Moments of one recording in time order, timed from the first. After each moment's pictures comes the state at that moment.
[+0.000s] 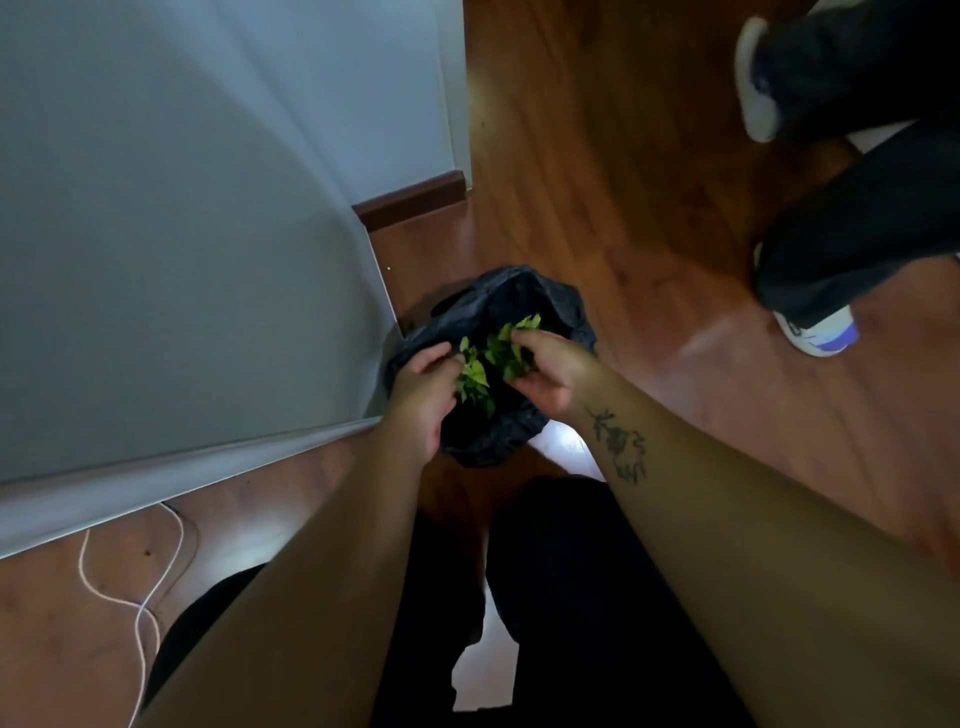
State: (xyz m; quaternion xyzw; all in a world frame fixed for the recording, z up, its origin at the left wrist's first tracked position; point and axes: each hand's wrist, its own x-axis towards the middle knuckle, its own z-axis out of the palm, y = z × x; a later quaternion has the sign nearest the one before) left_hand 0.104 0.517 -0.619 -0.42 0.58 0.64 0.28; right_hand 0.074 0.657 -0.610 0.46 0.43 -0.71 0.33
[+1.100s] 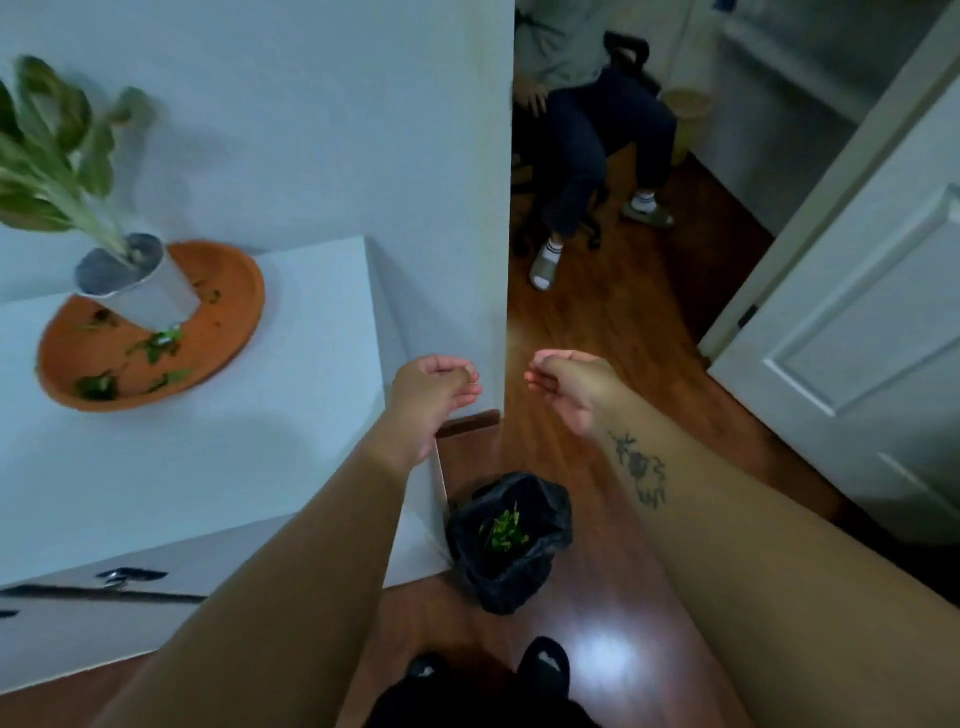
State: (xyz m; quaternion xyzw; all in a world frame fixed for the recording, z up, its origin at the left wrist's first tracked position) left_hand 0.062 0.497 -0.170 -0.22 0.68 0.69 0.09; right_hand 0.038 0.665 -0.171 0.28 0.56 -0.76 0.15
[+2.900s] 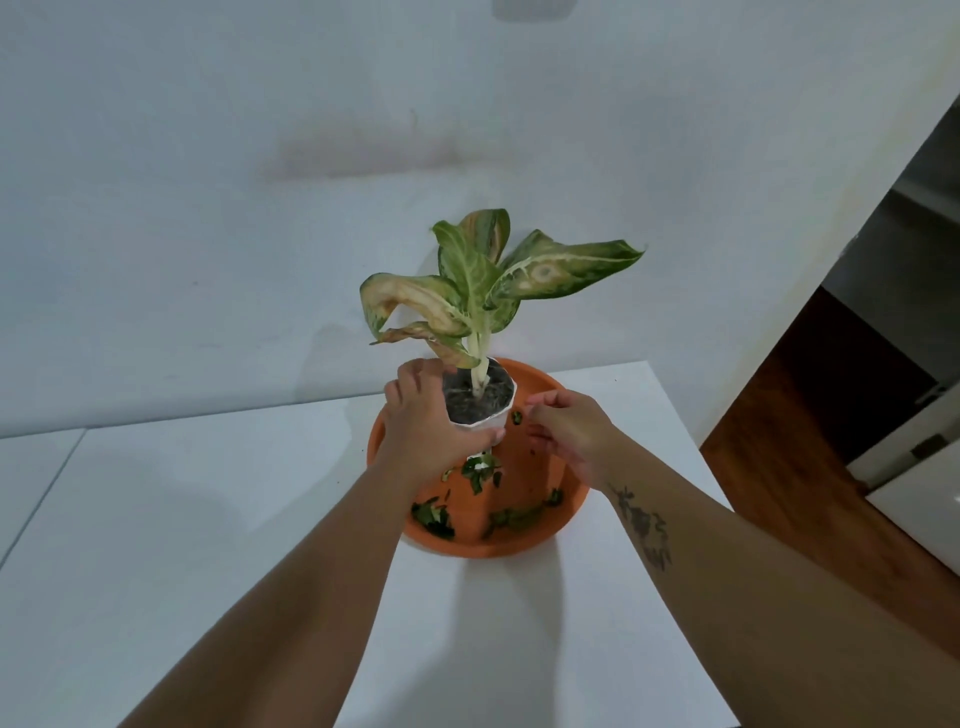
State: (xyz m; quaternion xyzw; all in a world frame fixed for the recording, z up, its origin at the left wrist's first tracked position) left_hand -0.025 0.065 -0.125 -0.06 0.95 0.28 -0.09; right_hand -0.064 0.247 -0.134 0.14 0.69 -0.68 0.19
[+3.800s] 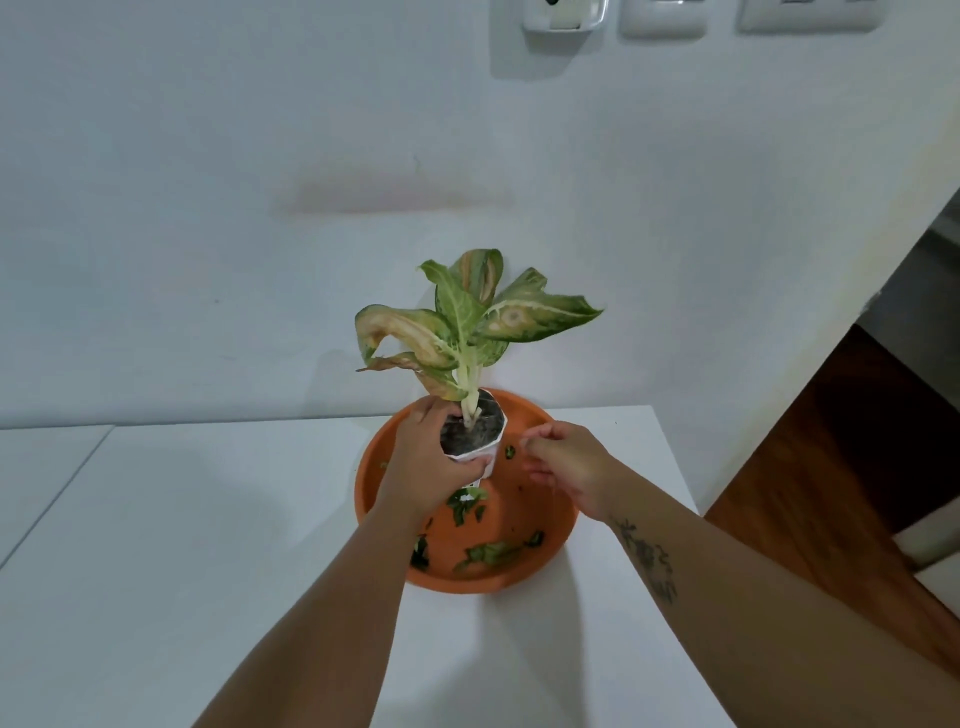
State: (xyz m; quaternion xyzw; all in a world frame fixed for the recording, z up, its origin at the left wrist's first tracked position) left_hand -0.025 0.085 -0.135 -0.03 0.91 0.39 -0.17; right_hand -0.081 0.269 -0.129 0.06 0.73 -0.64 0.25
